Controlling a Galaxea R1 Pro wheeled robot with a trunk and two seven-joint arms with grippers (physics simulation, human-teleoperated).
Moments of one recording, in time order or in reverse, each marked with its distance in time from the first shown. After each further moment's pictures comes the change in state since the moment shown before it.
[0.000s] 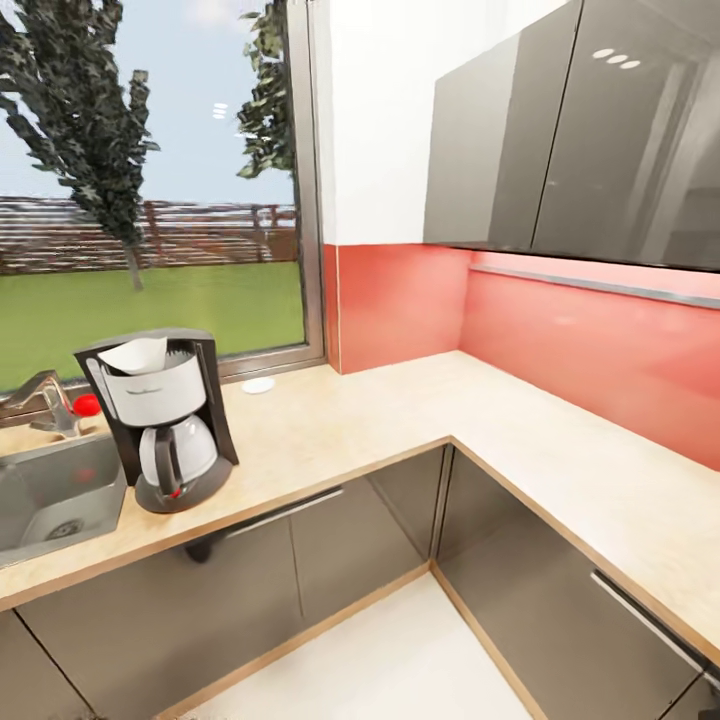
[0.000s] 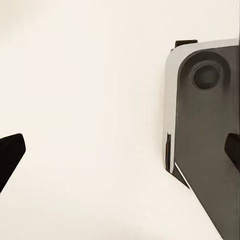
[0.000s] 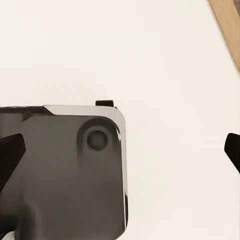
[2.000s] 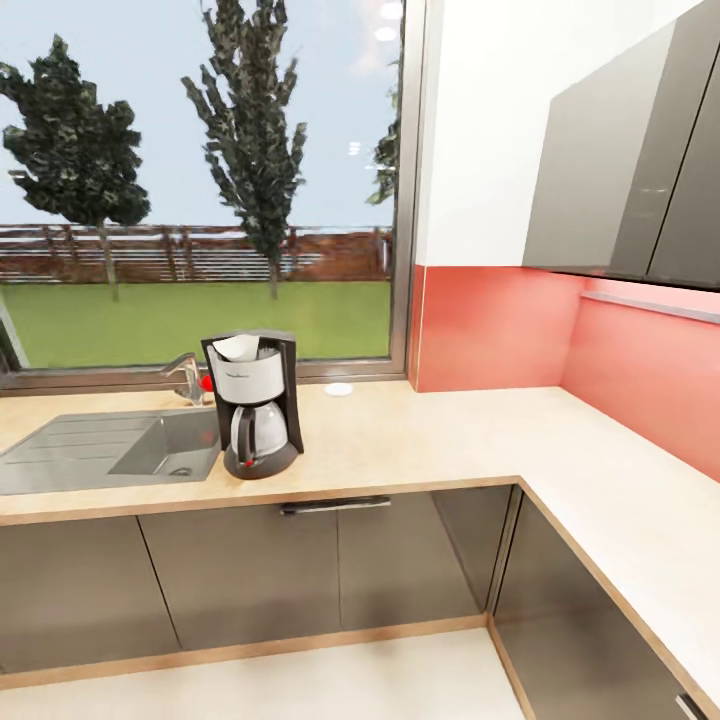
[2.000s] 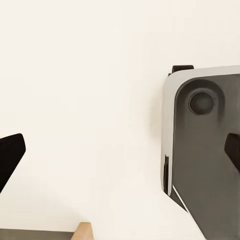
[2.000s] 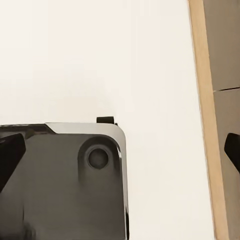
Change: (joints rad) left arm -0.001 -0.003 0.001 0.002 0.000 -0.022 0.000; right arm 0.000 0.000 -0.002 0.000 0.000 0.000 0.000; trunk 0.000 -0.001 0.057
